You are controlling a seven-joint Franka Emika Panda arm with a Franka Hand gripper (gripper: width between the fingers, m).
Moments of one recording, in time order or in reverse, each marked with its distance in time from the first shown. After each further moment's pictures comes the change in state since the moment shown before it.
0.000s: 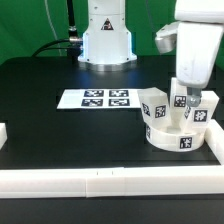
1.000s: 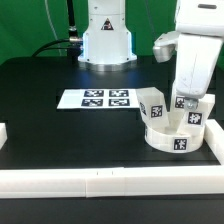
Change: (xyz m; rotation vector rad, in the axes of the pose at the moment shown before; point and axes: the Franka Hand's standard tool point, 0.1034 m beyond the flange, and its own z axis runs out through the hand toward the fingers) arm -0.007 -0.002 0.016 -0.005 -0.026 0.028
